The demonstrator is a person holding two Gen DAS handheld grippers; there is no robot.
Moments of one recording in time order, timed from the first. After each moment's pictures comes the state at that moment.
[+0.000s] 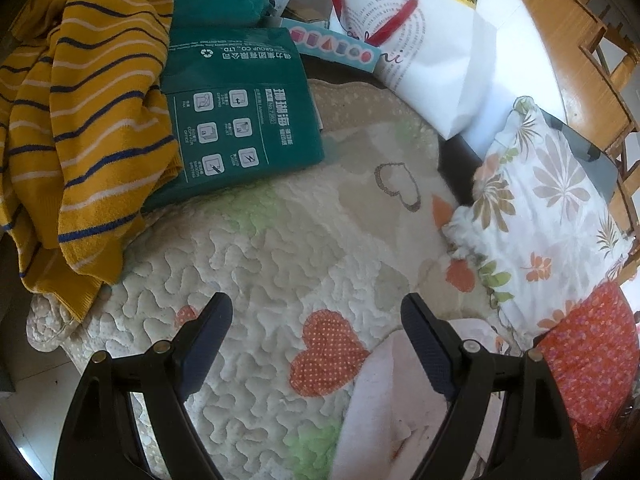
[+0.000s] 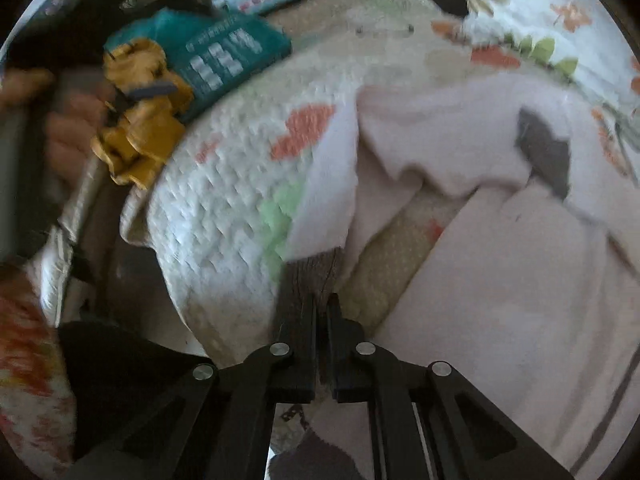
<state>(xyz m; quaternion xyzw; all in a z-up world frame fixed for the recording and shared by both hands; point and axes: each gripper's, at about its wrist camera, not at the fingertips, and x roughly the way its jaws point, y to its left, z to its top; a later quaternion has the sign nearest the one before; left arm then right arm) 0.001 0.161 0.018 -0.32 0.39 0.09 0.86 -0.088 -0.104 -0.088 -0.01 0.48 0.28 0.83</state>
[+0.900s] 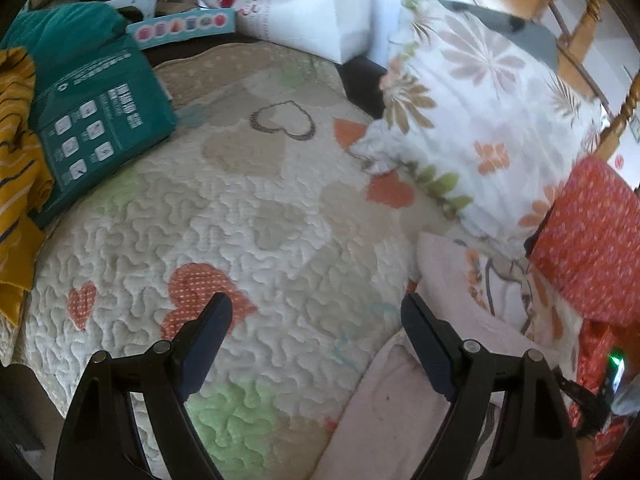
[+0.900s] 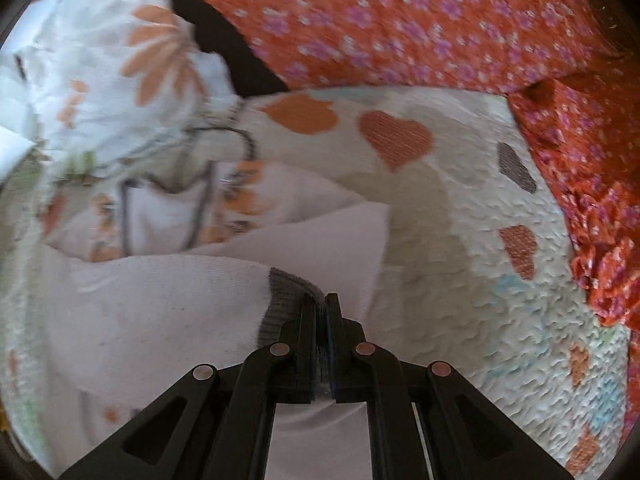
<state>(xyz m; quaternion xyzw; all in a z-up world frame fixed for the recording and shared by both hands) 0.030 0.007 0.016 -0.18 0.43 0.00 0.88 -0.007 -0.505 -0.056 0.12 0.48 -0.19 0.85</state>
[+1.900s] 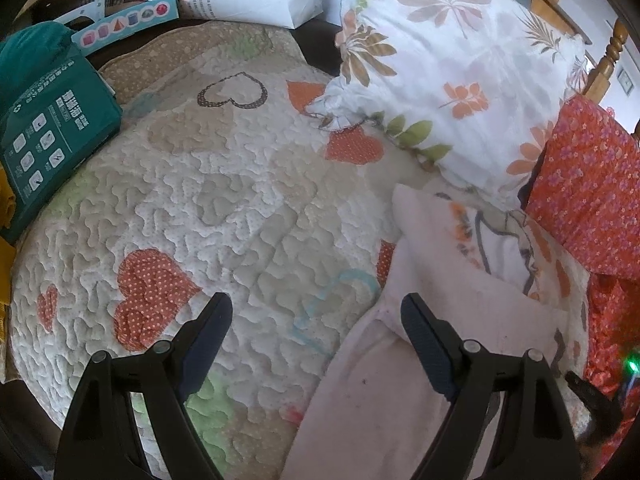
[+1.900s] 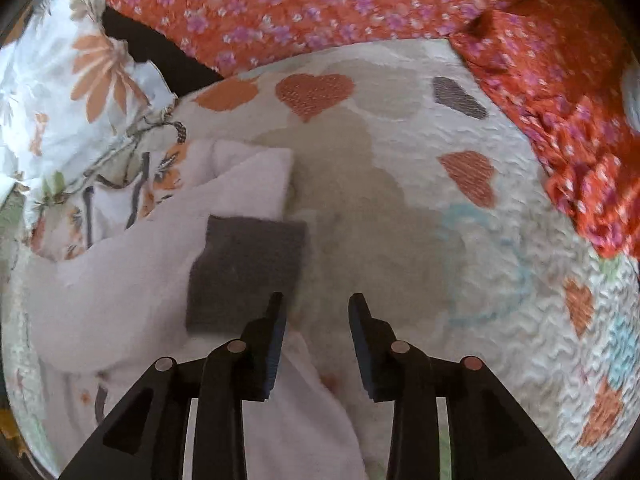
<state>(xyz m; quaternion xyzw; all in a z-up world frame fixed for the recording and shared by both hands) 0.040 -0.044 -0.006 -0.13 0.47 -0.04 0.87 -0.073 -0.546 -0.068 0.19 0.47 -0.22 0.83</state>
